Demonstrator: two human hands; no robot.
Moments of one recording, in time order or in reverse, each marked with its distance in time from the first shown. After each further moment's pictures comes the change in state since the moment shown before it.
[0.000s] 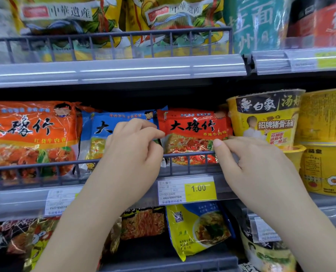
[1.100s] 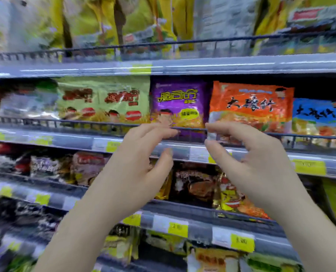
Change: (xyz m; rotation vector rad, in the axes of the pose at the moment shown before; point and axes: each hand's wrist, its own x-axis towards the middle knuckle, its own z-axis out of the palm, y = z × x) left_hand -0.193 -0.235 -0.250 -0.050 0.039 -0.097; right_hand -0.052 -0.368 0.040 0.767 -0.167 -0.165
